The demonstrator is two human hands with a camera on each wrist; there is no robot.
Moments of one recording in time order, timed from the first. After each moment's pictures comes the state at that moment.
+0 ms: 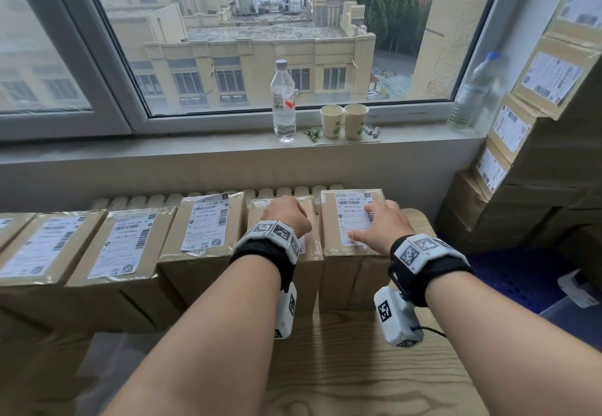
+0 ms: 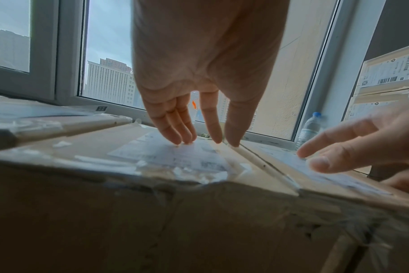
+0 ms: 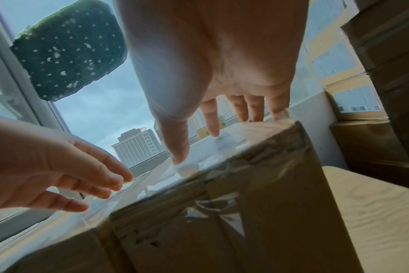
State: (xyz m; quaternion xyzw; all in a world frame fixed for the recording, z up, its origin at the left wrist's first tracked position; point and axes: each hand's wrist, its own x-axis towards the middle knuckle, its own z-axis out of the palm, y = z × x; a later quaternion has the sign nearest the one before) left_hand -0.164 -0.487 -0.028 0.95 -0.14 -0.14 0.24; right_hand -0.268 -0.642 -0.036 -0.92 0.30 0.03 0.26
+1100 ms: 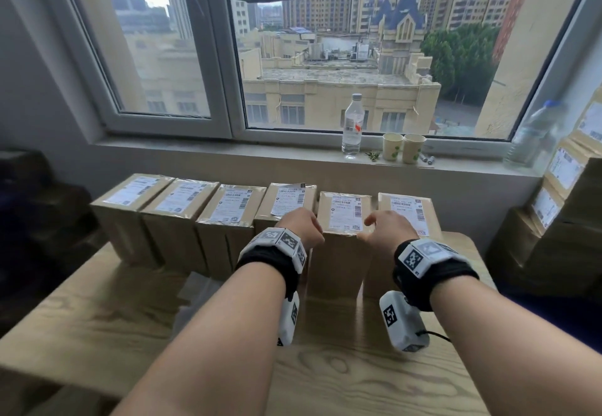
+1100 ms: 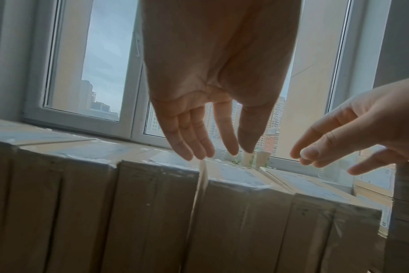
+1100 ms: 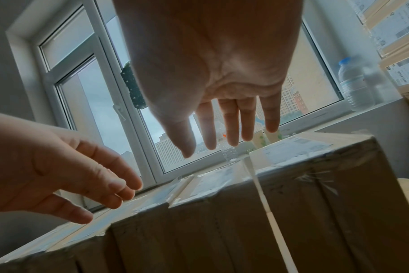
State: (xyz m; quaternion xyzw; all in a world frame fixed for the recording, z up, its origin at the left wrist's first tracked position) left_hand -0.277 -0.347 0.020 0.95 -0.14 -0.10 0.27; right_hand -0.331 -0.512 0.020 -0.97 0.16 0.00 0.21
